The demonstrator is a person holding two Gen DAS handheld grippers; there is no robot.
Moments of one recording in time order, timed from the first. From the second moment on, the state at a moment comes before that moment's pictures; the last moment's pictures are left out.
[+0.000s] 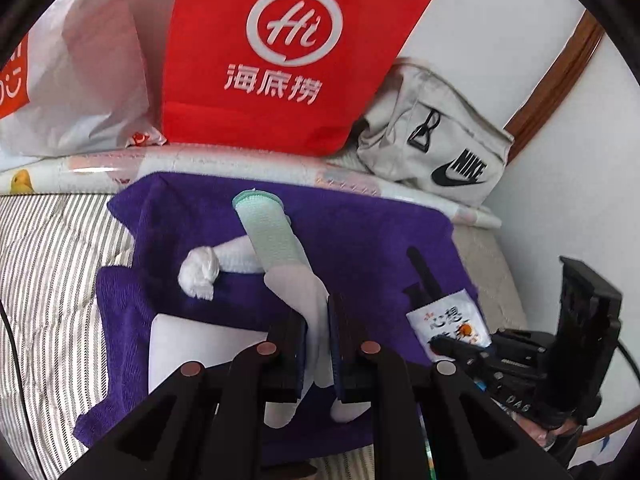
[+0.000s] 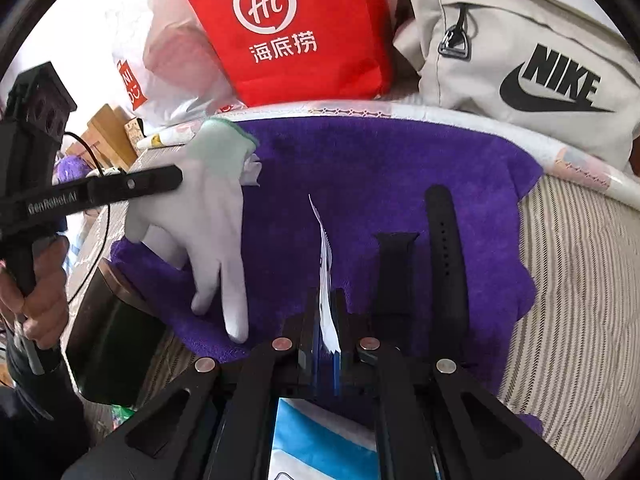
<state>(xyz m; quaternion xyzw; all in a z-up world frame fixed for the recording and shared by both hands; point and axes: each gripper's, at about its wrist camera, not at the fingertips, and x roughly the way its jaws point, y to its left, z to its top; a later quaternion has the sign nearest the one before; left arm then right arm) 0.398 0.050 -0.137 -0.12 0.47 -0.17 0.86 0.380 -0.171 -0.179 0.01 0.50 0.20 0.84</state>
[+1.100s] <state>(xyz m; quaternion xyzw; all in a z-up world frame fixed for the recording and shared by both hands) 0.373 0.057 -0.117 -0.09 0.48 -0.16 0.86 0.355 -0.171 -0.155 -0.04 0.48 0.18 0.86</state>
